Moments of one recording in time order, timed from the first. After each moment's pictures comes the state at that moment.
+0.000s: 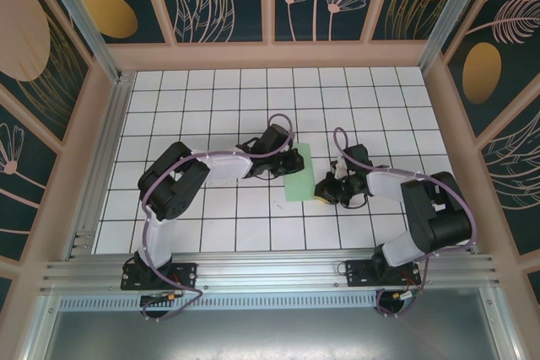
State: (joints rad) left arm -0.80 2.04 1.22 0.05 0.33 -0.91; right arm 0.30 1.51 0.55 -0.24 -0.62 0.65
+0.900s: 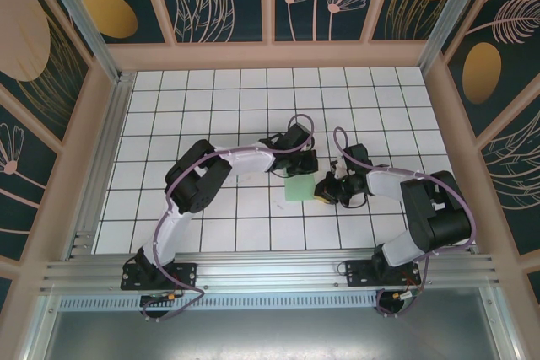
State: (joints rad) left arm -0.85 2.24 1.52 -0.17 0.27 -0.87; right arm 0.30 1.51 0.55 -0.25 -0.63 0.65
